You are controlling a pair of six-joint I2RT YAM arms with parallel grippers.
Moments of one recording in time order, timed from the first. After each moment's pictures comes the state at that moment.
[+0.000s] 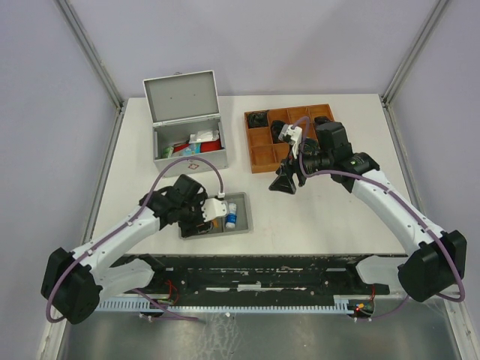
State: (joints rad) left arm -0.60 1.08 0.69 -0.78 0.13 0.75; right arm 0.43 1.27 1.11 -0.52 -0.79 -0.21
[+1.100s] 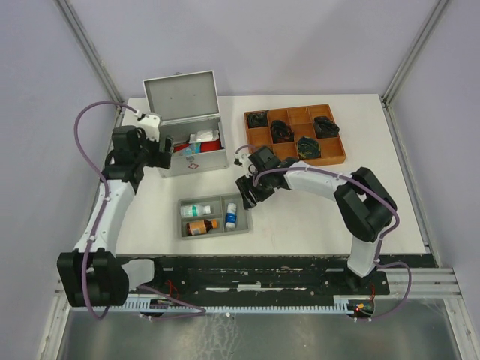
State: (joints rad) left arm -0.01 1.16 0.96 -0.35 0.12 0.27; right arm 0.74 1.83 1.19 -0.42 -0.28 0.11
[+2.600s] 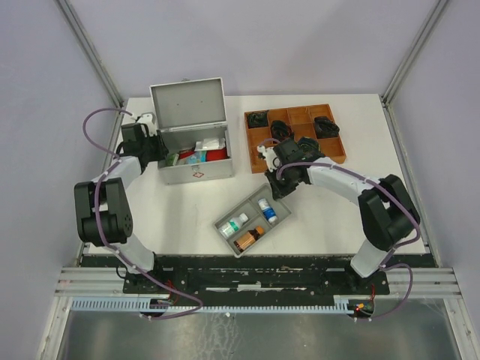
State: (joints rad) left arm 0.13 1.69 1.04 0.00 0.24 -0.03; right arm 0.61 1.71 1.14 -0.56 -0.20 0.00
